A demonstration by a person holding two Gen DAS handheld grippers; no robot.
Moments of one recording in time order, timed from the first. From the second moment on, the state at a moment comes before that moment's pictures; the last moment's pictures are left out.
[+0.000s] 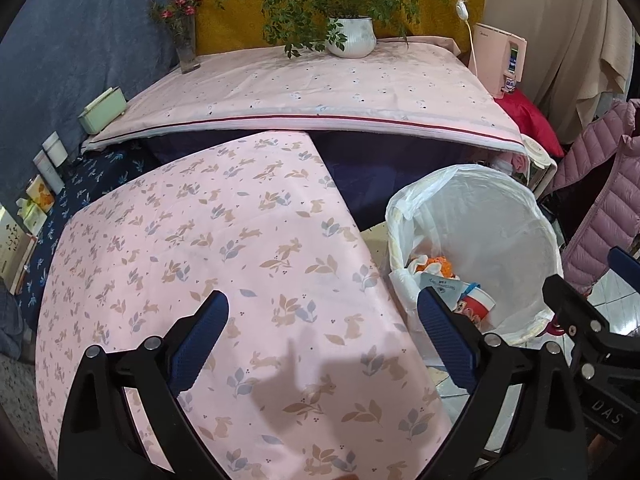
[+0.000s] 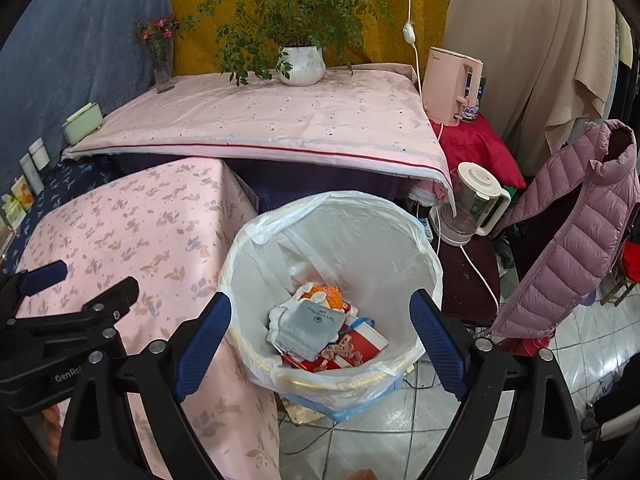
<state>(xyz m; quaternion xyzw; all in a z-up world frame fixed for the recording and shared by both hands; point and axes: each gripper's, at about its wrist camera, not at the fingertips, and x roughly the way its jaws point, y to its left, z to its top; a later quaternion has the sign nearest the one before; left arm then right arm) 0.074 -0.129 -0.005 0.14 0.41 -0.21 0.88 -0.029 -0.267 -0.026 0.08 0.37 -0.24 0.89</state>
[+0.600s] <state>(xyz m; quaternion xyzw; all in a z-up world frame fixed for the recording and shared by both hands) 0.063 -0.123 -0.011 0.13 0.41 -0.20 0.88 -0.048 -0.264 -0.036 0.10 0.38 -0.25 0.88</state>
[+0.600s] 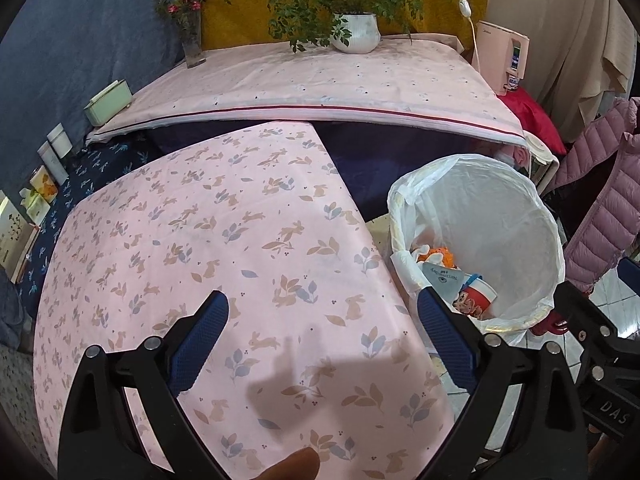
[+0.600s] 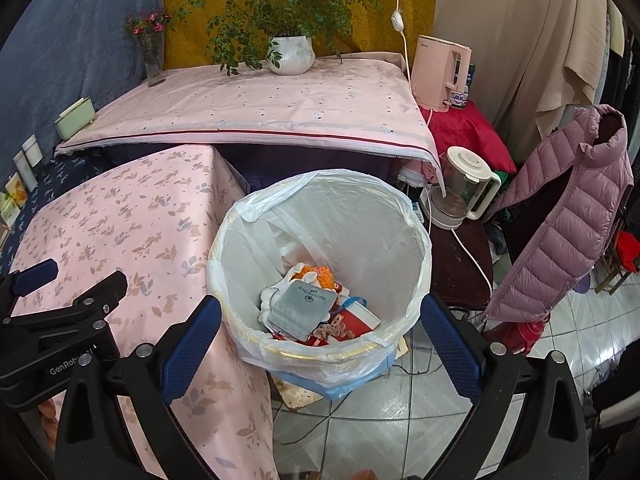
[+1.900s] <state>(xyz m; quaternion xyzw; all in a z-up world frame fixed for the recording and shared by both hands) 0.060 -0.109 -0.015 0.13 0.43 -0.17 0.88 -0.042 -0.244 -0.046 0.07 0.40 -0.23 0.88</state>
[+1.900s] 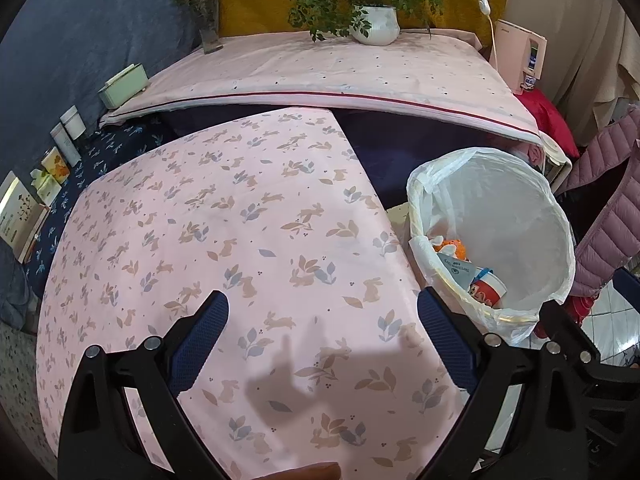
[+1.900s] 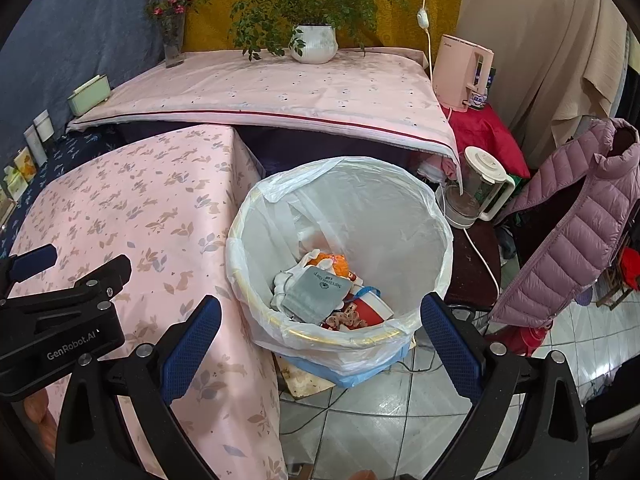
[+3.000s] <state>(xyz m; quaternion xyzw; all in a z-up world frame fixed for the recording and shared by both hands) 0.063 -0.107 -0.018 0.12 0.43 -0.16 0.88 -0.039 -0.242 -0.051 0.07 0.41 -0.22 0.88</state>
